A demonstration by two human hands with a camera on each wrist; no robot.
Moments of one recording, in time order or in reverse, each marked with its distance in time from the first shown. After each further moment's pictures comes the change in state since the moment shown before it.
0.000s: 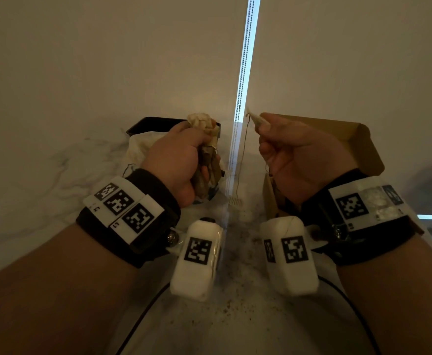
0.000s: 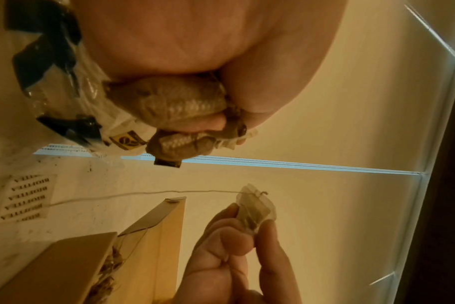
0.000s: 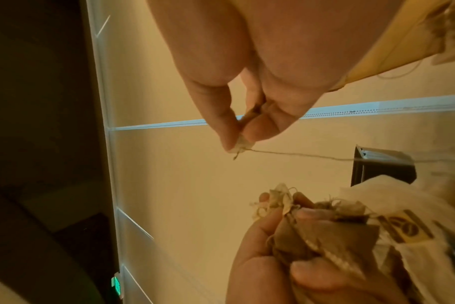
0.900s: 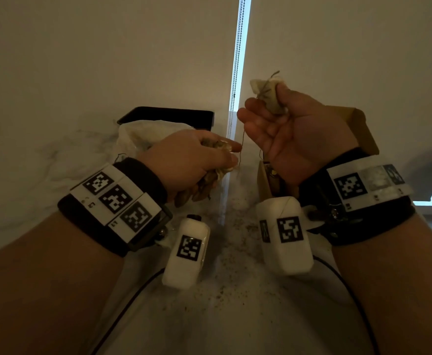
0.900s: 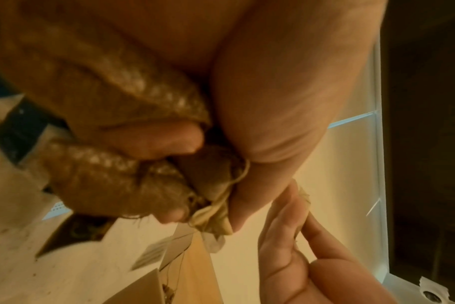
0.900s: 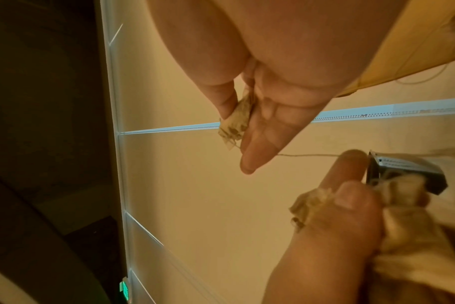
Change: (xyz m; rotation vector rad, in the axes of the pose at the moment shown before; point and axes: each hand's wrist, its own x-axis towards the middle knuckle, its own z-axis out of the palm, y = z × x) left_hand -0.012 -0.003 -0.004 0.759 -0.348 0.106; right_hand -0.006 -0.011 0.004 0.016 -0.070 0.062
